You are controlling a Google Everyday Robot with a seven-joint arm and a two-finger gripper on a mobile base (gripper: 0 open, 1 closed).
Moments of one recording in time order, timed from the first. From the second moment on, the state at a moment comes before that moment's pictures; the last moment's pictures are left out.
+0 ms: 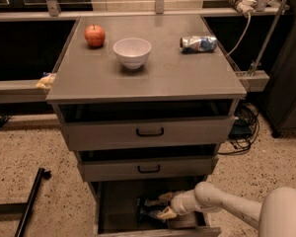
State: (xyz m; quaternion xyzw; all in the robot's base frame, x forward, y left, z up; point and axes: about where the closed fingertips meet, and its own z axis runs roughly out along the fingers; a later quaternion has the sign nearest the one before) arm 0.535 -0.085 0.229 -0.59 0.71 0.22 0.31
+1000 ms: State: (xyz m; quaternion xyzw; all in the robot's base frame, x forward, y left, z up) arm 0.568 -0.070 0.170 -0.60 0.69 0.25 0.32
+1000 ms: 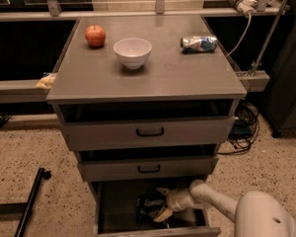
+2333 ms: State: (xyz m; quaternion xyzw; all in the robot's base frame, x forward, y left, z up) arm 0.528 -0.111 0.173 -0.58 0.73 0.22 0.28
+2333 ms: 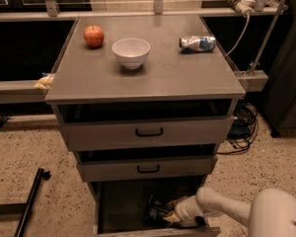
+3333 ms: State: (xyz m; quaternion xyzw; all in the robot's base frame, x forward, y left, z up) arm 0.513 -0.139 0.301 -0.58 0.74 0.20 0.28
